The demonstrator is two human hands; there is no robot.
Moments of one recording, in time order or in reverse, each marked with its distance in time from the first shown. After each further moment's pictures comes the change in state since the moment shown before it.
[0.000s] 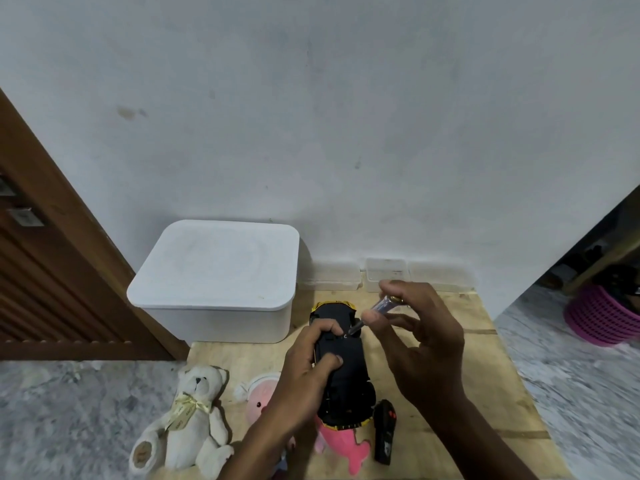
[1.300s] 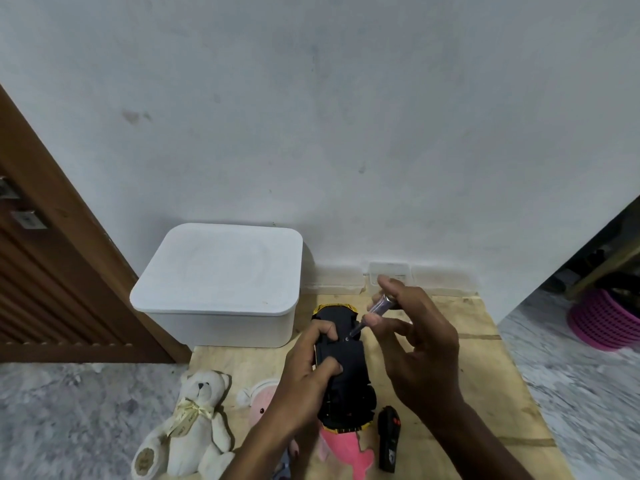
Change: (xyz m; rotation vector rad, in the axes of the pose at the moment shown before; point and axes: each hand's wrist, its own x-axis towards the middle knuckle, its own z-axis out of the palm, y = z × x) left_hand 0.004 0.003 -0.008 -0.050 -0.006 0.001; right_hand 0.000 0.006 0.011 0.033 -0.028 0.029
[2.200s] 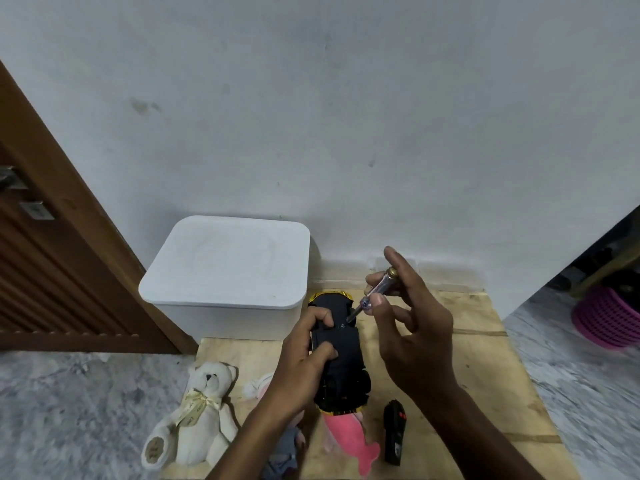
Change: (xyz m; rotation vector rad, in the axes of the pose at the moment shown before) left_hand 0.006 0.002 -0.015 -0.033 0.032 -0.005; right_hand 0.009 -0.006 0.018 -0.042 0.016 0.033
